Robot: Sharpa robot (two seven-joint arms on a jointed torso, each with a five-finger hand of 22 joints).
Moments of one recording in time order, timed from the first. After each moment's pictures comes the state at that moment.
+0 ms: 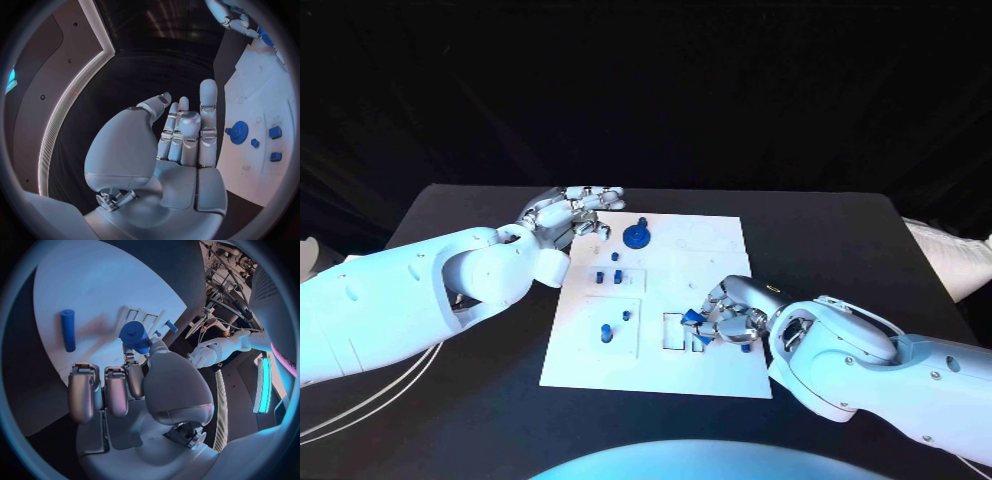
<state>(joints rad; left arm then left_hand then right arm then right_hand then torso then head) 1.15 -0.84 -0.02 1.52 0.09 -0.13 0.29 1.33 -0.13 0.45 0.01 0.15 1.04 0.18 0.10 0.07 1.14 0.10 0.18 0.07 1.33 0.02 1.20 0.78 0.16 1.26 0.11 0.62 0.81 0.90 -0.96 0.03 1.94 -1.43 -0.37 -0.56 1.28 0.03 -0.05 0.29 0.43 1.07 0.09 0.31 0.18 1.44 -0.01 1.32 1.31 1.47 -0.08 1.51 1.31 0.06 1.47 0.03 1.44 1.31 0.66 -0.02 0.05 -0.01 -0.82</state>
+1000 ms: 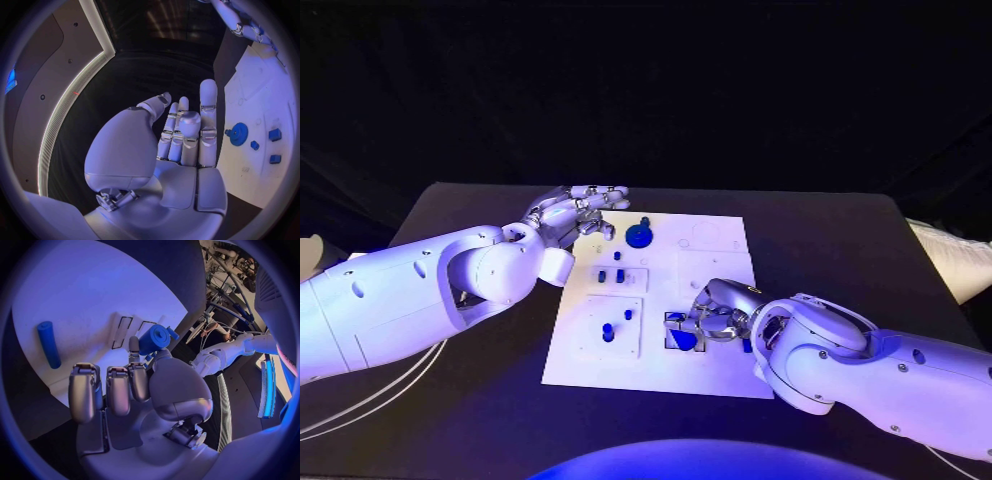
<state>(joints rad) 1.15 -0.84 -0.02 1.52 0.09 -0.13 0.29 1.33 -0.13 0.45 0.01 0.15 1.04 0.18 0.10 0.07 1.14 0.10 0.18 0.07 1.33 0.02 1.20 0.78 0.16 1.26 0.11 0.62 0.82 0.90 -0.88 0.03 1.88 -1.44 -0.30 -0.60 1.07 0.06 -0.19 0.29 0.23 1.17 0.02 0.35 0.32 1.47 -0.05 1.35 1.31 1.46 -0.11 1.51 1.31 0.05 1.47 0.00 1.44 1.31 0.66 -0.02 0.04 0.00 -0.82</state>
